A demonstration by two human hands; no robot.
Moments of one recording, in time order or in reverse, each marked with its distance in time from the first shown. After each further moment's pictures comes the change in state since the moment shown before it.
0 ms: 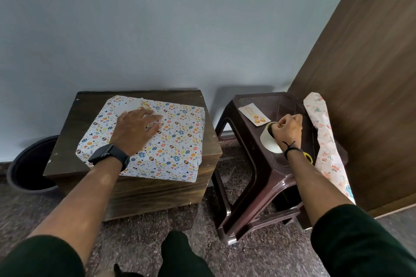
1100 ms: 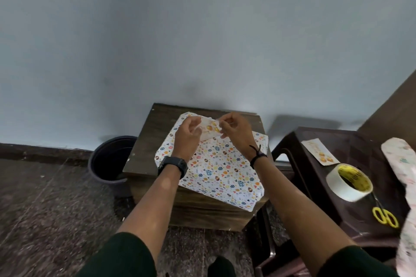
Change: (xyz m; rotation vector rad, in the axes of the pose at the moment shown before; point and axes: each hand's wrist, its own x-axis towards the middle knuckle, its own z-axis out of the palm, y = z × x) left_hand -0.004 -0.010 -0.024 -1.063 0.330 -0.502; right_hand -0.098 -0.256 0.103 0.741 -0.612 -0.352
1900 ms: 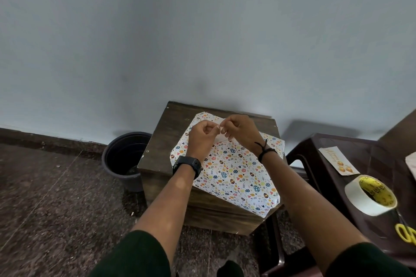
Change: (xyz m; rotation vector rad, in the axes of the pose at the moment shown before) left_hand 0.005 -0.008 -0.002 -0.002 0.065 -0.051; right_hand 0.018 -0.015 0.019 -0.197 -0.250 -0.042
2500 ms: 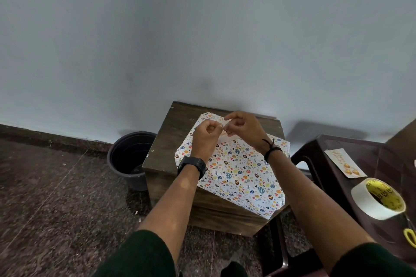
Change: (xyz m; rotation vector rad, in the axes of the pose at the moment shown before) left_hand -0.005 0.007 -0.002 -0.030 0.033 -0.002; right_hand 0.005 0.004 -0.001 0.144 -0.026 0.028
